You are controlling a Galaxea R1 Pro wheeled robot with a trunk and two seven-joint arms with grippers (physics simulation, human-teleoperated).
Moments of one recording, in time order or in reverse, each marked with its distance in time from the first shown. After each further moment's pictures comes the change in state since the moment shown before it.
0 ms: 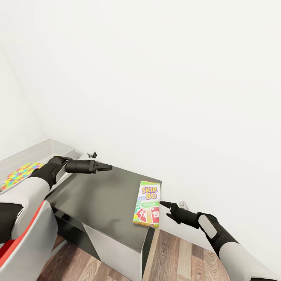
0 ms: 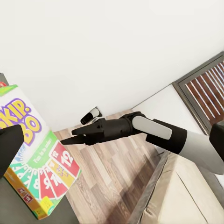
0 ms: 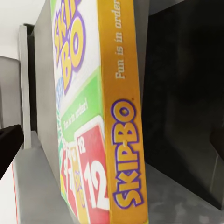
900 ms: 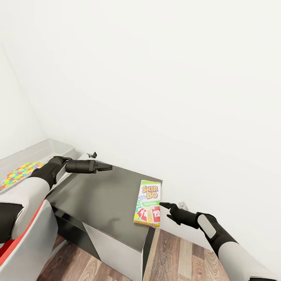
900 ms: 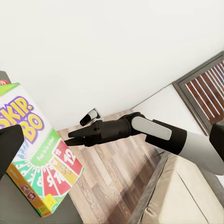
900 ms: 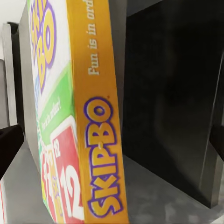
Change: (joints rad) left arm 0.000 -0.001 0.000 0.000 0.002 0.000 0.000; right arm -0.002 0.006 0.000 0.001 -0.002 0.001 -0.053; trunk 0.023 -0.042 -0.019
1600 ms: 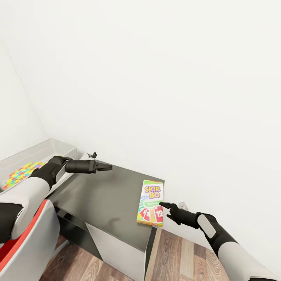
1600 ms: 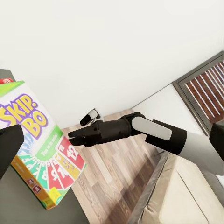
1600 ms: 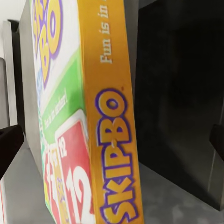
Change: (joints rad) left arm 0.000 0.001 0.000 0.000 0.000 0.000 0.000; right arm 0.000 0.002 -0.001 0.000 0.001 -0.001 -0.001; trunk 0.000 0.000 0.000
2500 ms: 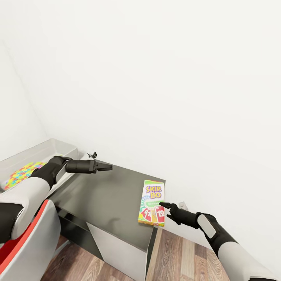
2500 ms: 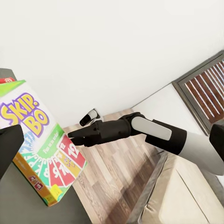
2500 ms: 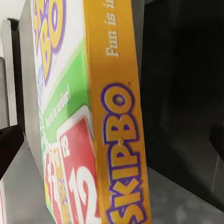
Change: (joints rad) left arm 0.000 -0.001 0.000 0.000 0.000 0.000 0.000; right arm 0.000 0.000 0.000 0.000 0.000 0.000 -0.001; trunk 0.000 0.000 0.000
